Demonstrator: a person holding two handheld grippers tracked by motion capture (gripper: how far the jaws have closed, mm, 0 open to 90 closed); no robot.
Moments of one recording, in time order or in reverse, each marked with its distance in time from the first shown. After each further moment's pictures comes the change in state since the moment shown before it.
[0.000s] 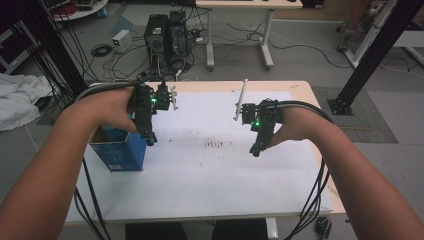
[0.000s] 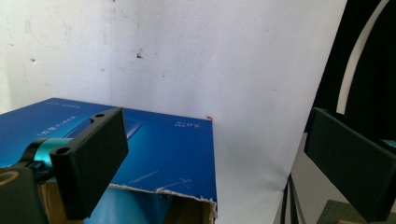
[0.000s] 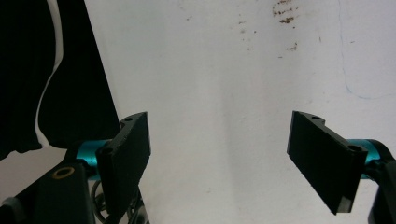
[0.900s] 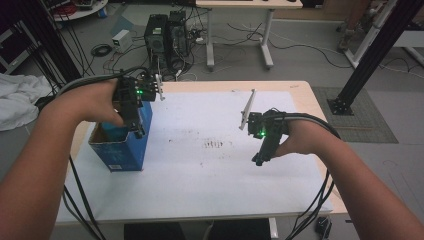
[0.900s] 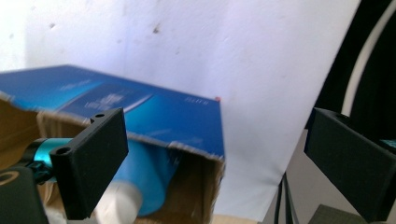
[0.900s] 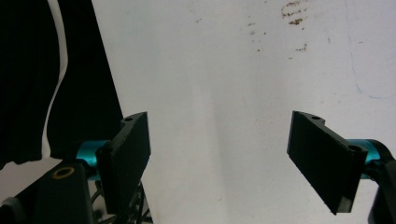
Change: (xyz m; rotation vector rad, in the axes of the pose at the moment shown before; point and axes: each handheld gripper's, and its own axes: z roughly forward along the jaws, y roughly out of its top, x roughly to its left) left arm 0.005 -0.021 -0.017 -0.001 0.019 -0.075; right arm 0.022 -0.017 0.006 -0.058 -0.027 0.012
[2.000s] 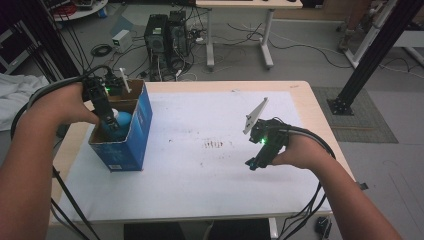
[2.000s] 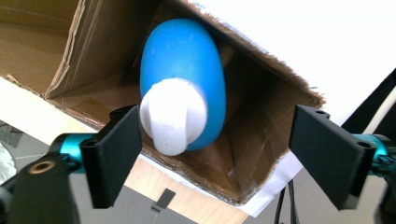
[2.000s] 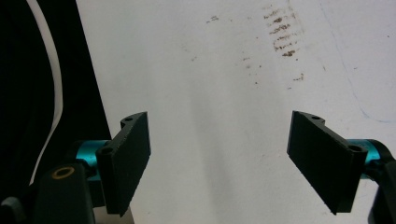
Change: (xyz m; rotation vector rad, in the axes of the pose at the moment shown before) left arm 0.045 -0.081 0.019 -0.003 0.044 -0.330; right arm 0.007 -0.021 0.022 -0.223 -0.037 0.060
